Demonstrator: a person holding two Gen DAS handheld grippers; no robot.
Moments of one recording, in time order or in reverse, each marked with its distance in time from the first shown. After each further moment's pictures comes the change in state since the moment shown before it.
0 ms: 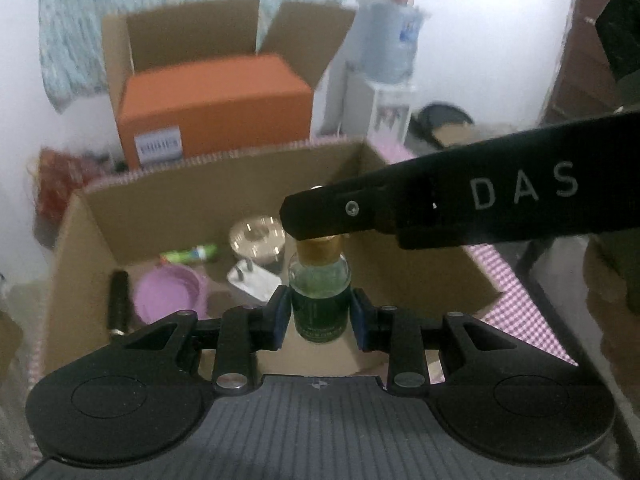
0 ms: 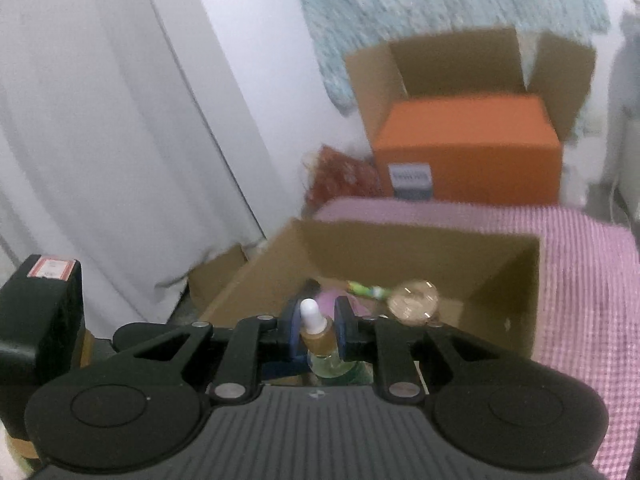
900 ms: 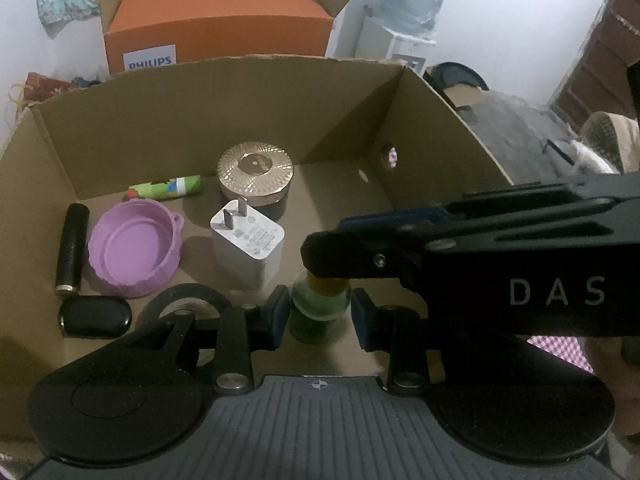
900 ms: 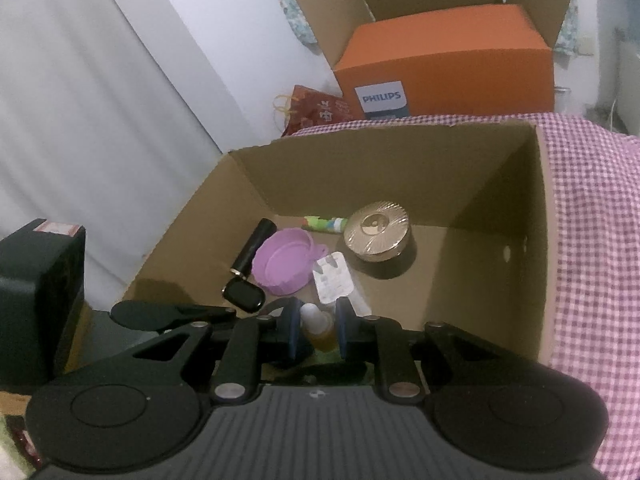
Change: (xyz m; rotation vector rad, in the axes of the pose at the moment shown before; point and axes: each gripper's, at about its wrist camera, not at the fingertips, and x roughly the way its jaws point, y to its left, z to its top) left arm 0.056 0.023 -0.003 -0.104 0.159 -0.035; right arm 0.055 -0.048 -0.032 0.107 0.151 0.007
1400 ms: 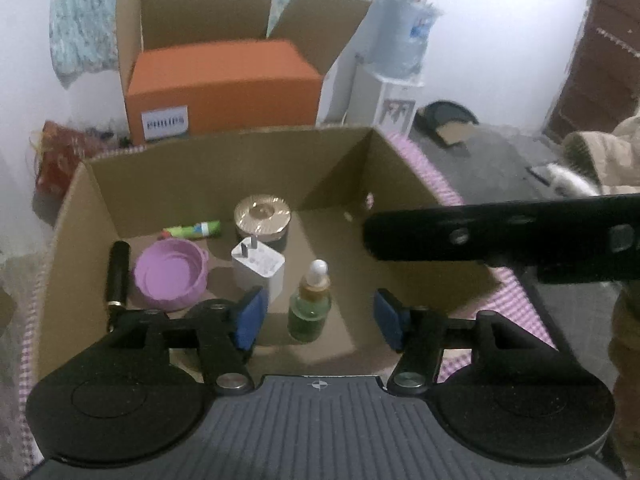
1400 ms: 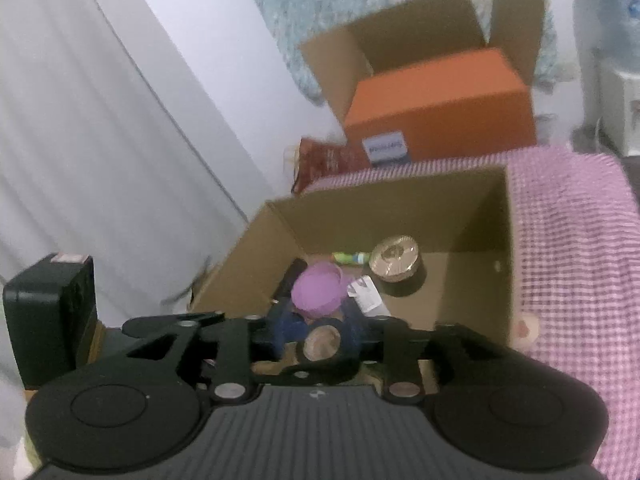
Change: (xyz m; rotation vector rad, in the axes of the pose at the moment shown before) left arm -0.079 -0.020 -0.018 0.054 -0.162 0.019; right arm -0.076 0.028 -0.021 0.053 -0.185 0.014
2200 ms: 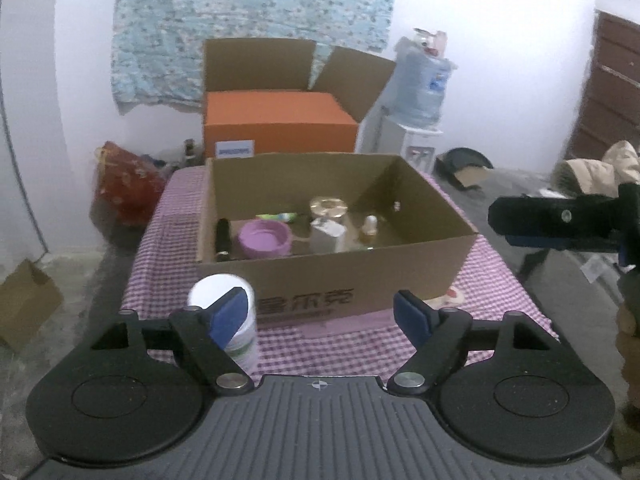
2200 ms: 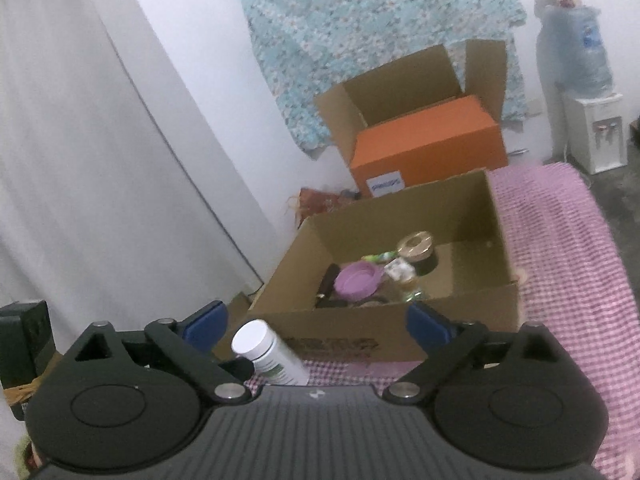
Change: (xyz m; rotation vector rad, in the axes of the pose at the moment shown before) left arm -0.130 0.035 -0.082 -0.044 -0.154 0.086; right arm -0.082 0.077 -0.081 0.029 -0.172 -0.042
